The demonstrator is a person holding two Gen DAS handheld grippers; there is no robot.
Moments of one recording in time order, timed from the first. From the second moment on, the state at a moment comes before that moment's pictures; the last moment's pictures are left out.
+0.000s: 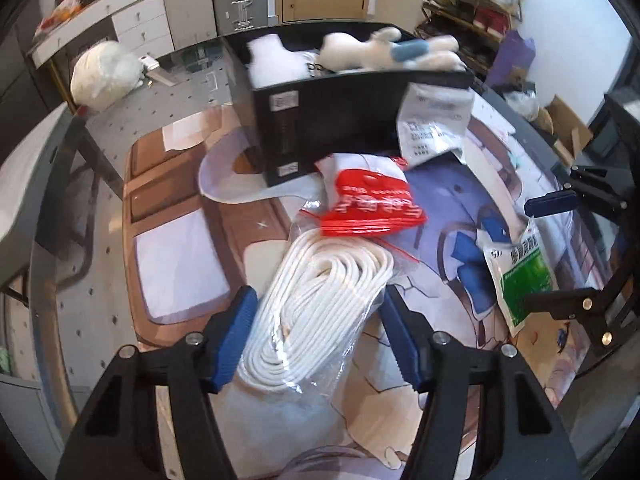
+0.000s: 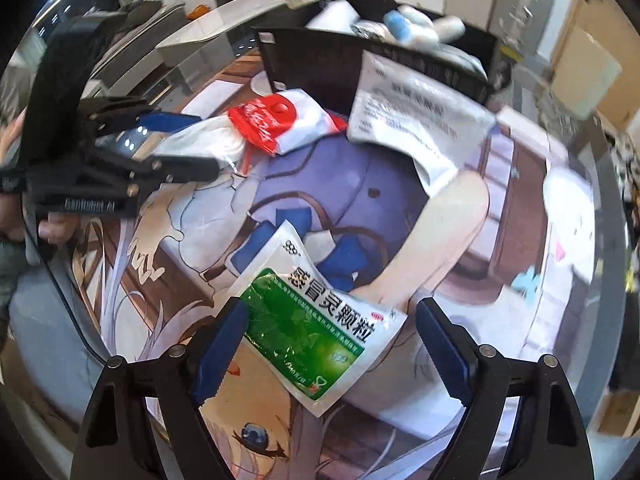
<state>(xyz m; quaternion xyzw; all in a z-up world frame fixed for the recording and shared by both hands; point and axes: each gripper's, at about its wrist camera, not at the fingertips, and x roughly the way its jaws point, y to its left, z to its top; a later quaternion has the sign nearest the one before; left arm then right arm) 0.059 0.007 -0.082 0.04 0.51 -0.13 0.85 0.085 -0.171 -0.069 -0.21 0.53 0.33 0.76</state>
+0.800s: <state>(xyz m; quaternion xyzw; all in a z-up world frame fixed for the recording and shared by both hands) 0.073 0.001 -0.078 0.07 0.49 -0.13 0.86 0.113 -0.141 -0.067 -0.16 0.53 0.30 0.78</state>
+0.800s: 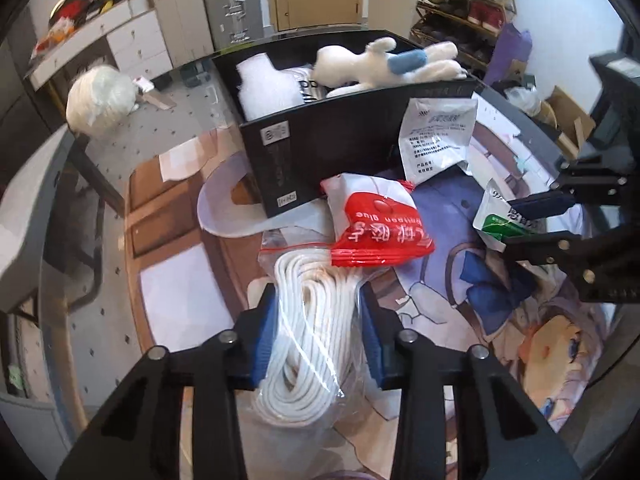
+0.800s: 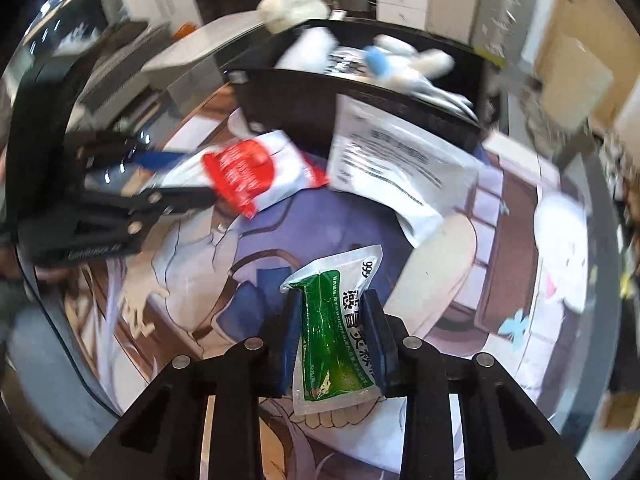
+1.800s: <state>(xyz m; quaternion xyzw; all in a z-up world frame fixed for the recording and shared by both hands) 0.061 0.007 -0.076 0.05 0.50 -0.12 0.85 0.109 -0.155 -0.066 -0.18 0.51 0.30 0.79</state>
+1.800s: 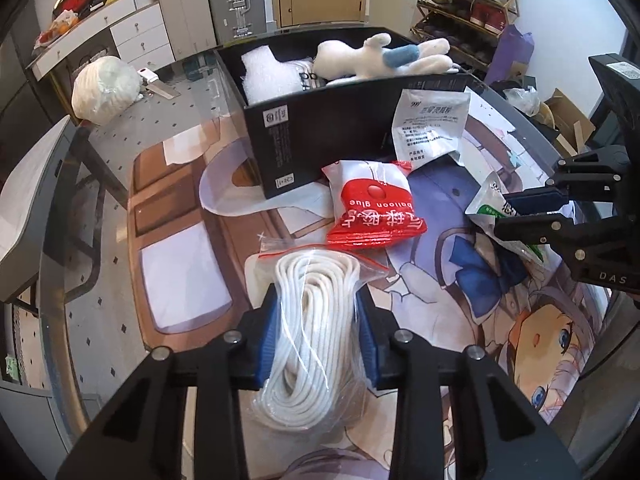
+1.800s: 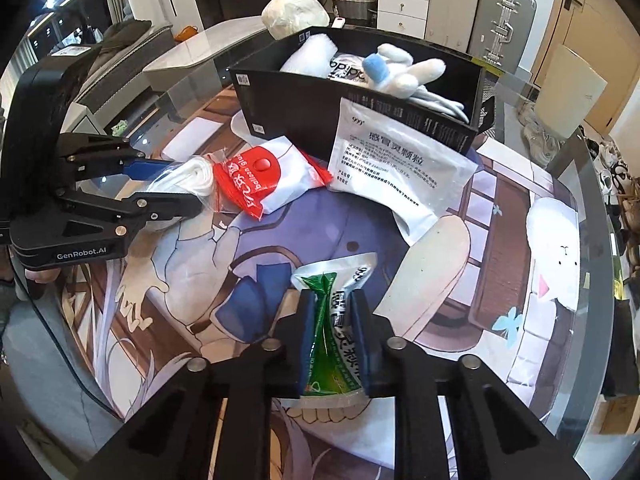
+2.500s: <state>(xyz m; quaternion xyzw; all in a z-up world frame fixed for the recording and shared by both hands) 0.051 0.023 -0.013 0.03 0.38 -0.10 0.92 0.094 -0.177 0.007 -0.09 0.34 0.32 0.88</state>
